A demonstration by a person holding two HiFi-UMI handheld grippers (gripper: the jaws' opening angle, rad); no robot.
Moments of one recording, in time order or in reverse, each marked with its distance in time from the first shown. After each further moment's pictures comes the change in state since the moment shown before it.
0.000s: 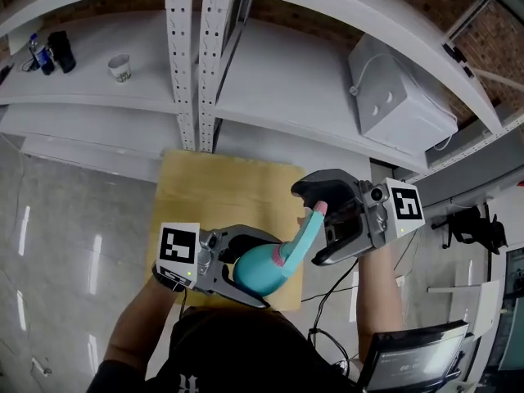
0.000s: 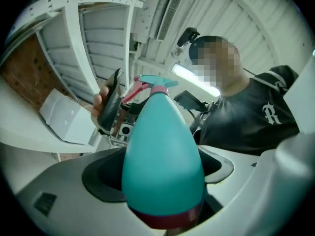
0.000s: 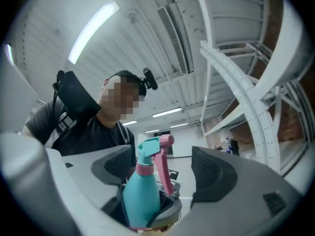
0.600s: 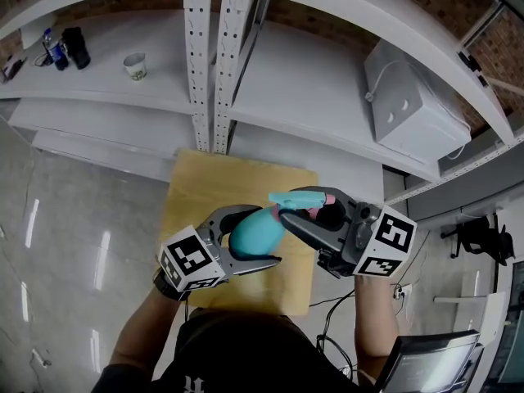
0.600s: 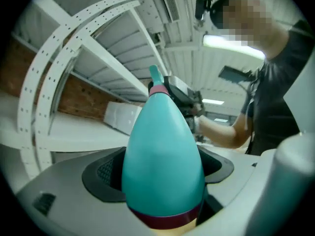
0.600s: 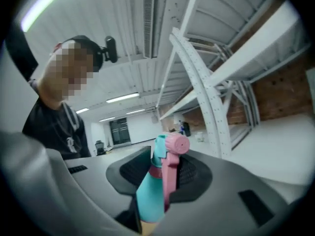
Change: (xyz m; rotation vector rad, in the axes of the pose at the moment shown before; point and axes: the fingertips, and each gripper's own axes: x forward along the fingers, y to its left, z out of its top) left arm -0.066 0.082 -0.027 0.075 0.219 0.677; right arm -0.003 -0.062 -0.064 0.143 0.194 -0.579
